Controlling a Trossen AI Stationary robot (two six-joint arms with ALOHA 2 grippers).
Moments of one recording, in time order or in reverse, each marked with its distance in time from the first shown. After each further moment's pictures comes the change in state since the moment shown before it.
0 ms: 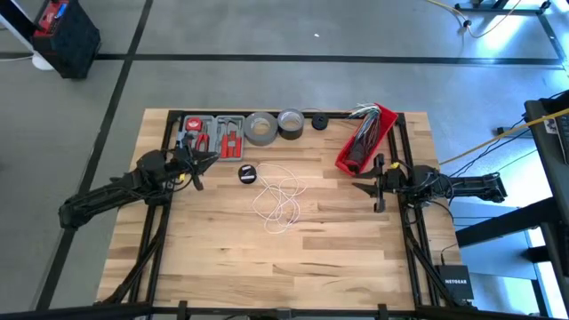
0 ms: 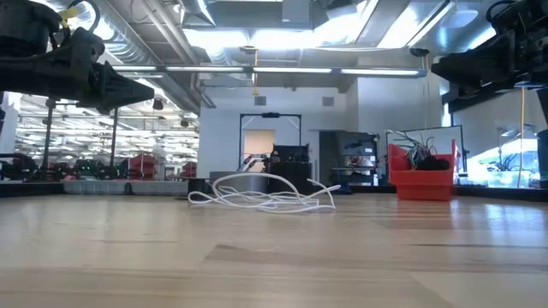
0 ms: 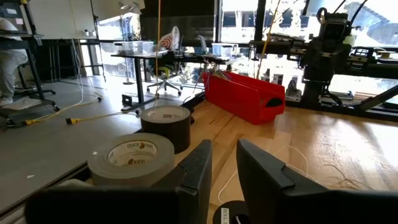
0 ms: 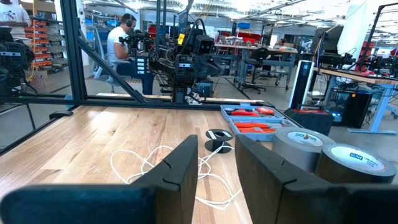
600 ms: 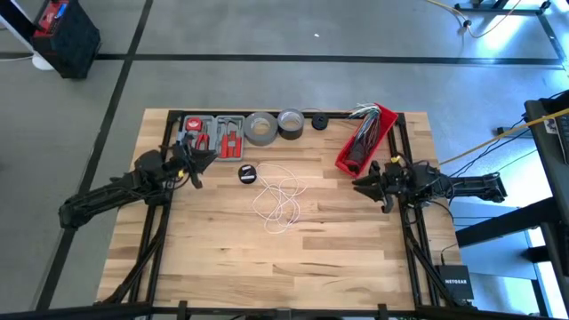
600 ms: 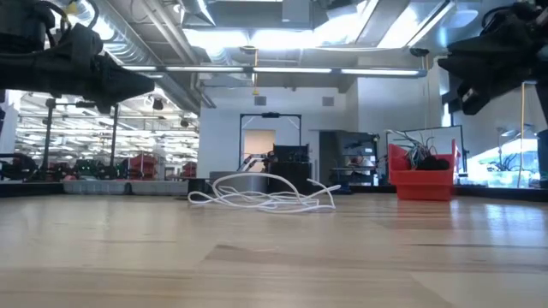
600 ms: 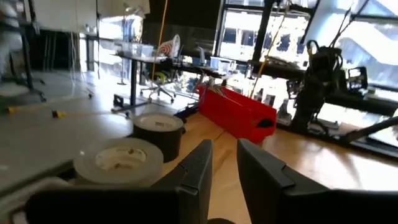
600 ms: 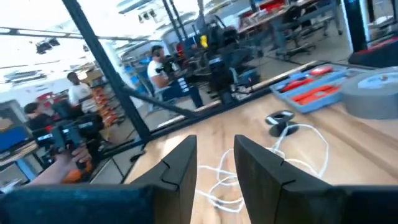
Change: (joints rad) left arm 0.000 0.000 -0.001 0.056 0.000 -0.167; right arm 0.000 0.000 0.000 0.036 -0.103 0.497
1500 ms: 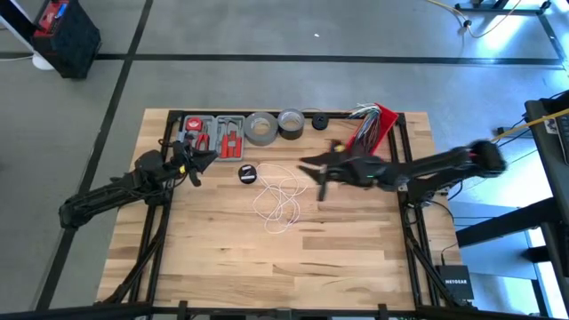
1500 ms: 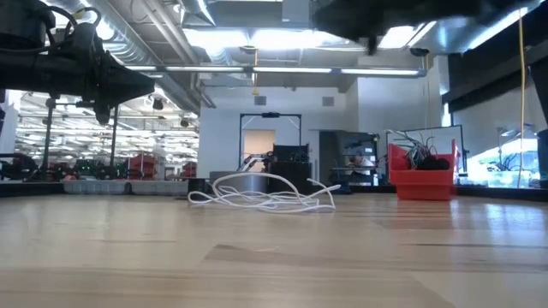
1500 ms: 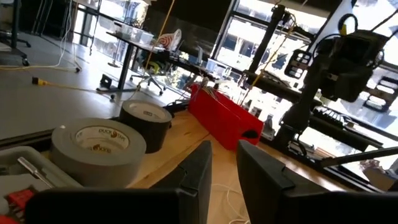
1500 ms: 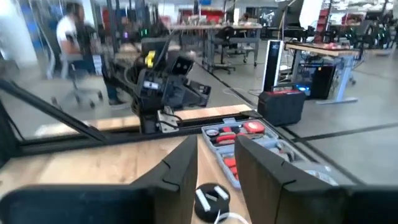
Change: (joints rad) left arm 0.000 0.000 0.000 0.002 0.000 -0.193; right arm 0.001 1.330 0.710 0.512 0.278 -0.403
